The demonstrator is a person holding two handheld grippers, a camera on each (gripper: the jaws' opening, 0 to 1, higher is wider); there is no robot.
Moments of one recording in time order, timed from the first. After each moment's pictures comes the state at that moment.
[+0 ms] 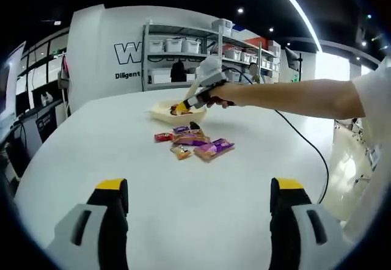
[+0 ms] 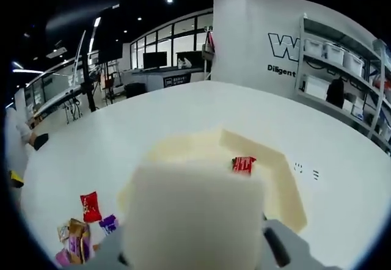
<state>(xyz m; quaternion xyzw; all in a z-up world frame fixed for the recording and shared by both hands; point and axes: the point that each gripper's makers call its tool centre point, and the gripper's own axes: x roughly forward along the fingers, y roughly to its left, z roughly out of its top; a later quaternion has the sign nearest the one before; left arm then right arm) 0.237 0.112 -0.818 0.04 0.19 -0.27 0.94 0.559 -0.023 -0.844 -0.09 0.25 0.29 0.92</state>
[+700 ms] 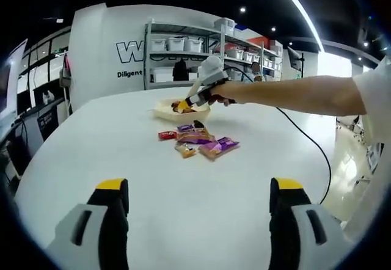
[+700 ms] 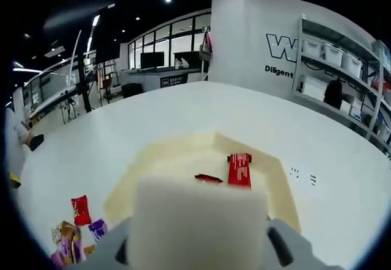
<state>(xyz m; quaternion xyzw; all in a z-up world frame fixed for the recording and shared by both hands) 0.242 0.120 -0.822 0.03 0.19 -0.26 0.94 0.572 -0.029 -0.844 -0.09 0.25 0.28 0.92</state>
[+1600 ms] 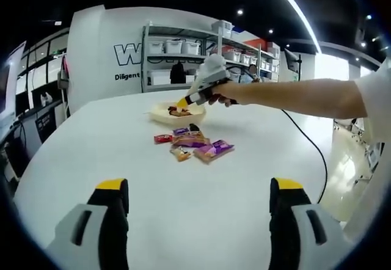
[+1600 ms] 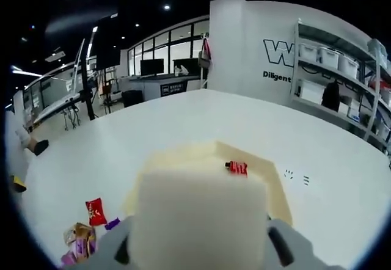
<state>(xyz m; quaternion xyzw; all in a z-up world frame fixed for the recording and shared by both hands) 0.237 0.112 -0.816 0.03 0.19 -0.27 0.94 0.550 -0.033 -0.820 -0.08 0.23 0.28 0.93</state>
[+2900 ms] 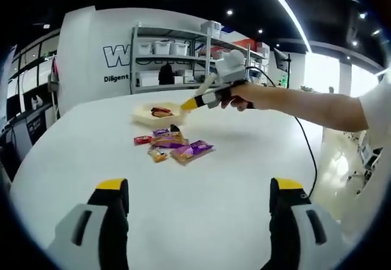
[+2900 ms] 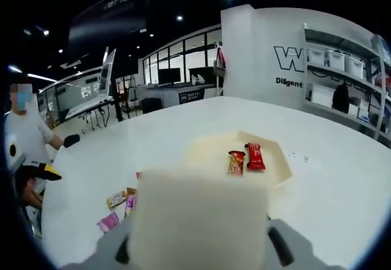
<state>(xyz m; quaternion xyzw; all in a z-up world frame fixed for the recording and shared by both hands) 0.222 0.078 -0.818 0.03 0.18 -0.31 0.93 0.443 -0.054 -0.810 -0.06 0.21 0.34 0.91</state>
